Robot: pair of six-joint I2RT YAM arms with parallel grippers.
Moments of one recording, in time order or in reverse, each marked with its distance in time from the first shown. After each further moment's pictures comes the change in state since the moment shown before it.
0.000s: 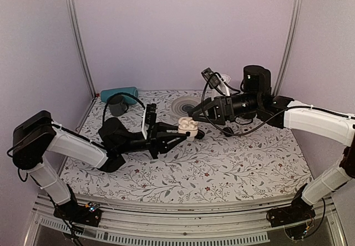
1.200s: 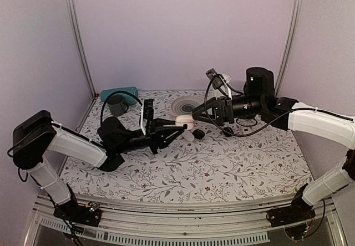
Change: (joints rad) left arm 0.022 0.000 -0.008 0.000 -0.096 -0.042; right arm -0.002 -0.027 -0.022 -0.053 0.100 -0.051
